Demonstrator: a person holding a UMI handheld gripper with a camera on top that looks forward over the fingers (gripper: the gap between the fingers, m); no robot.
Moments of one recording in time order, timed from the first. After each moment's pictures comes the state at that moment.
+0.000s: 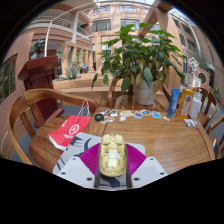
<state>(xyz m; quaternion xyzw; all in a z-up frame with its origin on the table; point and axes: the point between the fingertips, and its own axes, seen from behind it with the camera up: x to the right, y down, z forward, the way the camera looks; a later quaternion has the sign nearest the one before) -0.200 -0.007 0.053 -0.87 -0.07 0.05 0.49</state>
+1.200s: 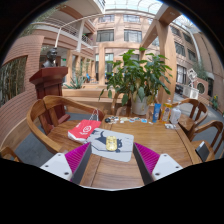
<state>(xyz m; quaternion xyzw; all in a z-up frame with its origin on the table) -0.190 -0.232 0.180 -0.84 -0.08 0.04 0.54</state>
